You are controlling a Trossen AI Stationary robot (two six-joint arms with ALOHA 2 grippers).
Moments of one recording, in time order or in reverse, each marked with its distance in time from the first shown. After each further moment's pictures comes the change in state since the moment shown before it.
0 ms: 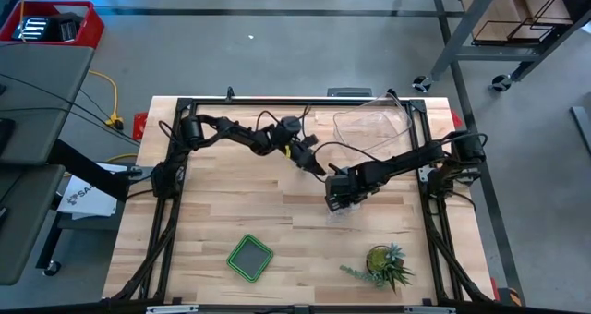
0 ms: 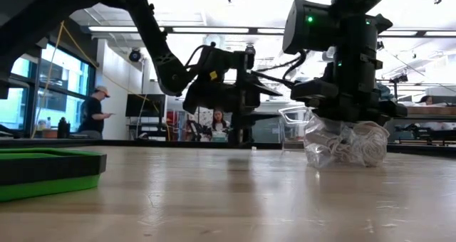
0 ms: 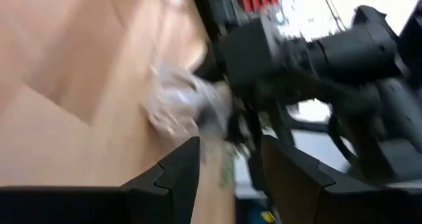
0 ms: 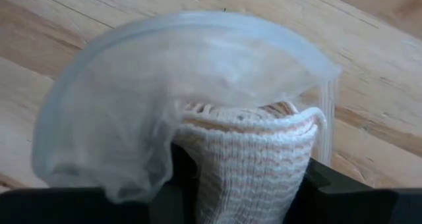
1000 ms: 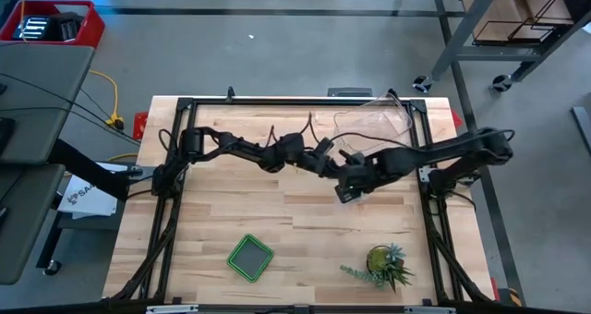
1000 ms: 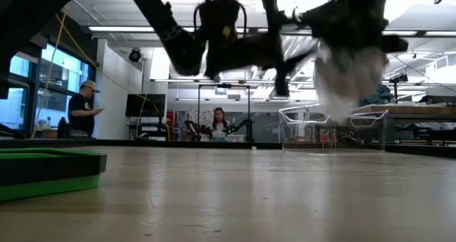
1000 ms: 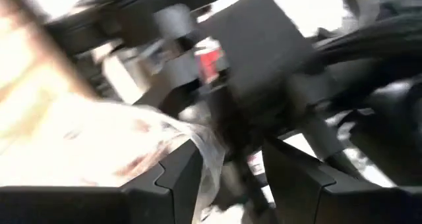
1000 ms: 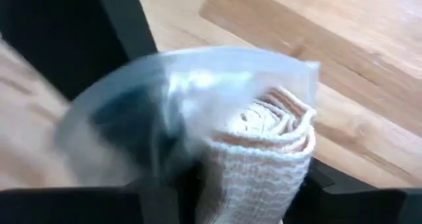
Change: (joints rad) left arm -0.211 -0.005 0.138 0.322 -0.408 -0.242; right arm 0.027 -0.298 0.229 -0.393 0.158 -0.038
